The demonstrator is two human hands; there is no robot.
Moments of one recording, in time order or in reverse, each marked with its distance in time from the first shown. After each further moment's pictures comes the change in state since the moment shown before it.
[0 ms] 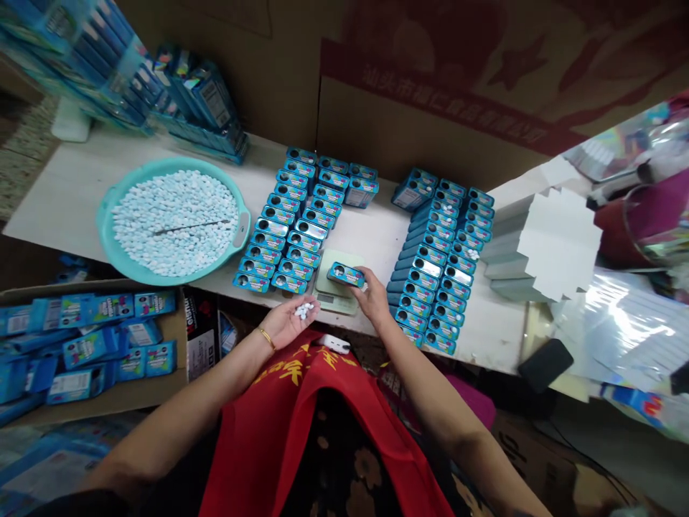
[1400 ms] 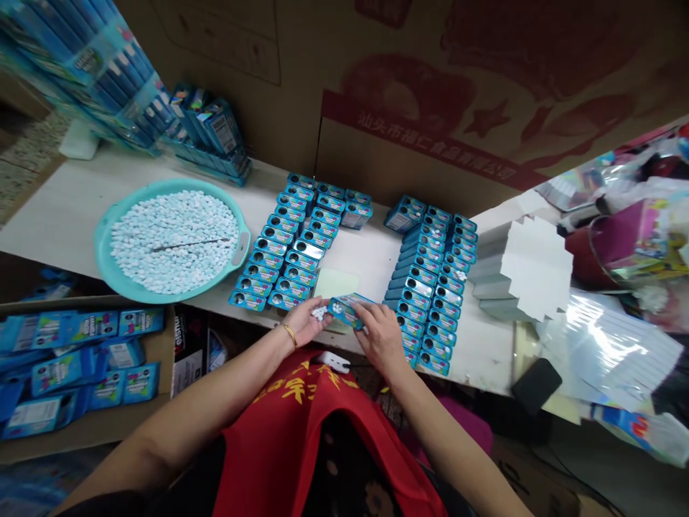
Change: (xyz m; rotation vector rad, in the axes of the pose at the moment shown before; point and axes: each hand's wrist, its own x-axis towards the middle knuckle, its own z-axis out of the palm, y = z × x) left_hand 0.035 0.000 0.049 0.004 -0.007 0.058; right_hand -0.028 -0.058 -0.047 -0.521 -0.119 -0.218
